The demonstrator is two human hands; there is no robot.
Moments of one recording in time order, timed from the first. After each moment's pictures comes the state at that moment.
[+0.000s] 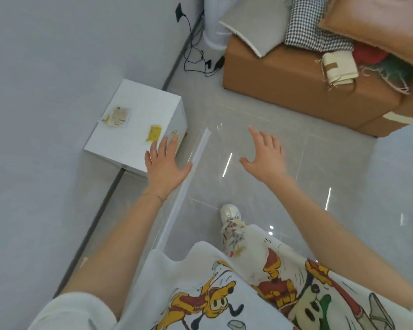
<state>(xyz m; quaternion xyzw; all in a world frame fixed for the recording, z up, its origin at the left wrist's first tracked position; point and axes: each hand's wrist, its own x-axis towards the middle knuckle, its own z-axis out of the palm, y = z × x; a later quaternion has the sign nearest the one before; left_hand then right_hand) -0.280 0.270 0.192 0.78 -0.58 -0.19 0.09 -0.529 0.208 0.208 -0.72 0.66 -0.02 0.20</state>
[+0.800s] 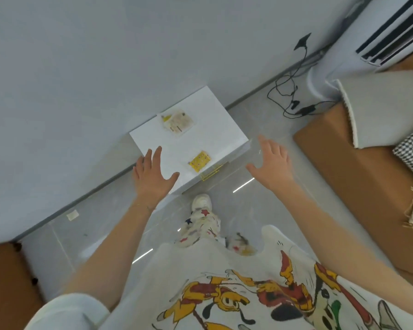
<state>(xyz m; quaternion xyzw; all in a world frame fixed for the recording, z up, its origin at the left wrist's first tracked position) -0.100 0.166 0.132 0.93 -0.25 -0.23 0.13 -0.295 -0.067 0.169 -0.87 0.44 0.08 0.22</state>
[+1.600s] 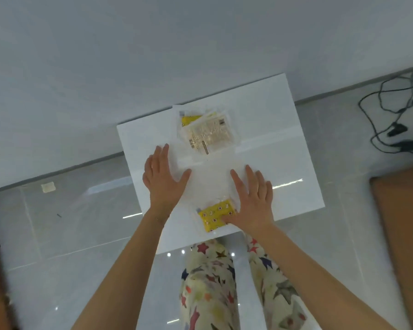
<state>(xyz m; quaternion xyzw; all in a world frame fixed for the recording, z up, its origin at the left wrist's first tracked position) 0.034 0.061 -0.191 0.95 -0.04 -0.20 0.24 -0.110 -0.110 -0.187 -0.93 0.20 0.24 0.20</state>
